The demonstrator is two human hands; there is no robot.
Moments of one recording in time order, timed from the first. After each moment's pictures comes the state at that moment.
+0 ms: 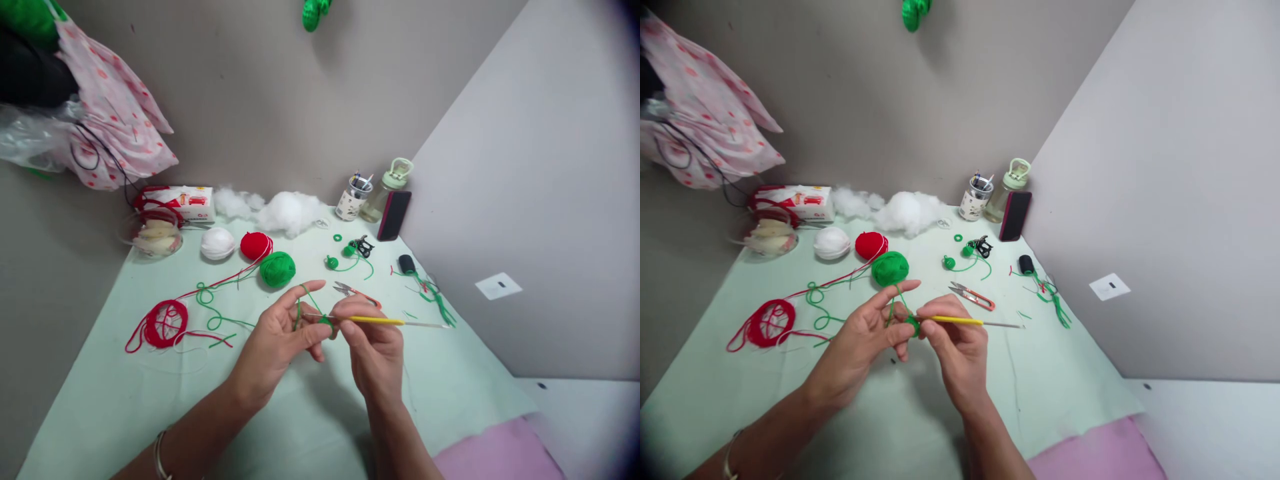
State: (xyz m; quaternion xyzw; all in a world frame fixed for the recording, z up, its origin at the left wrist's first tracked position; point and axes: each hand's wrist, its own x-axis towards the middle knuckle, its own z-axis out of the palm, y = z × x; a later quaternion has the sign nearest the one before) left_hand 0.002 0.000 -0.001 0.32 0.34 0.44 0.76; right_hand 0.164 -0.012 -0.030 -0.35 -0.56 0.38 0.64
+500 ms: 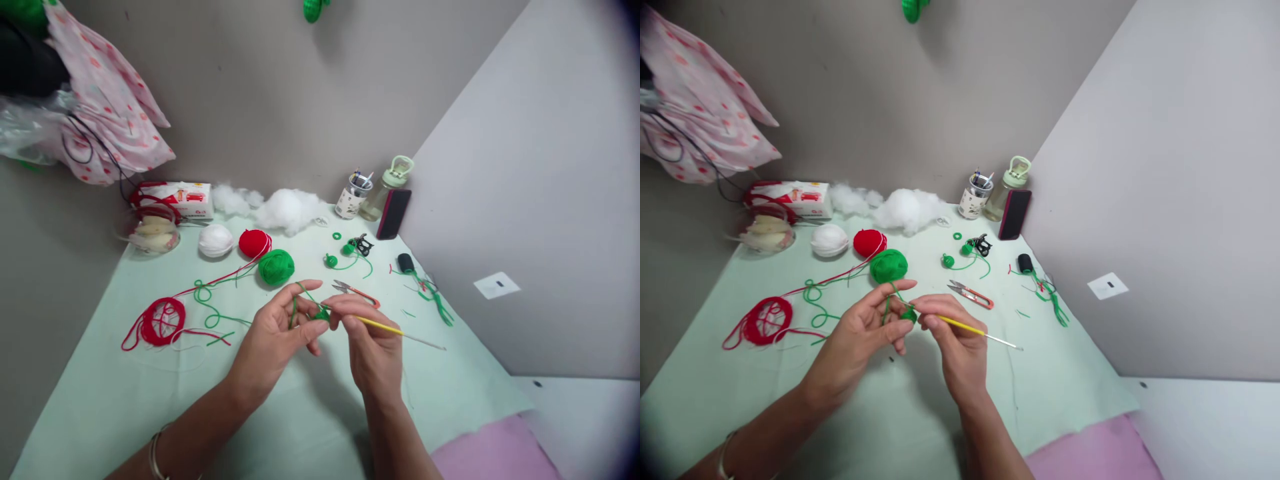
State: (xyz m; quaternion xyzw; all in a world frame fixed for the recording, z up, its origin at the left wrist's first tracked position) left_hand 0.001 0.001 -0.005 0.35 0.35 0.47 0.73; right_hand 0.163 -0.008 -0.029 -0.36 -0.55 0.40 0.64
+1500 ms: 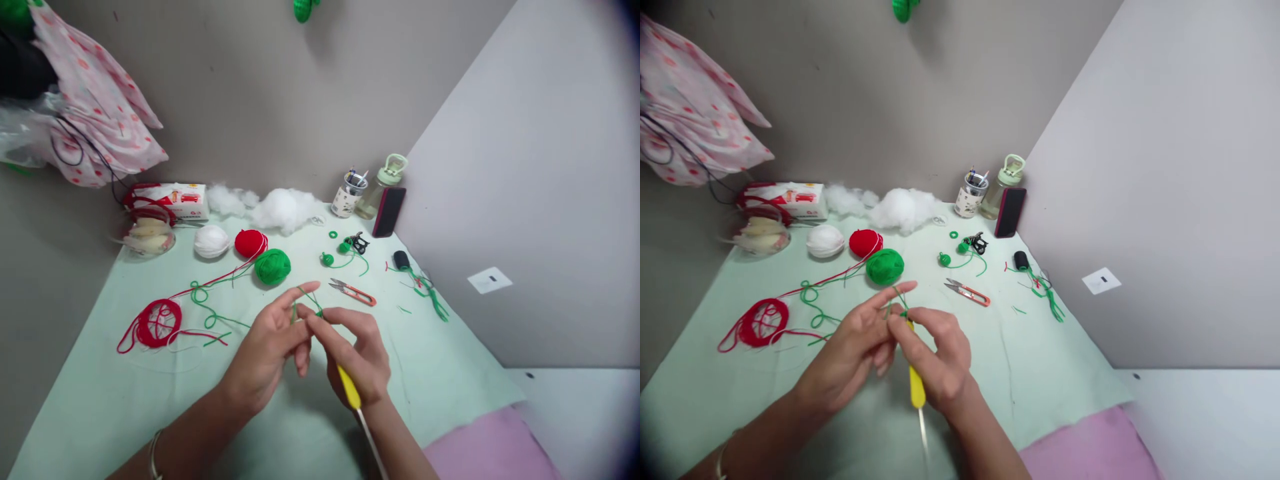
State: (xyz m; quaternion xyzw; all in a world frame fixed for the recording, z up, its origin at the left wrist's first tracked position) left_hand 0.002 -0.004 0.000 0.30 0.33 0.44 0.78; right_hand 0.161 -0.027 -0.034 -0.39 -0.75 -0.06 0.52
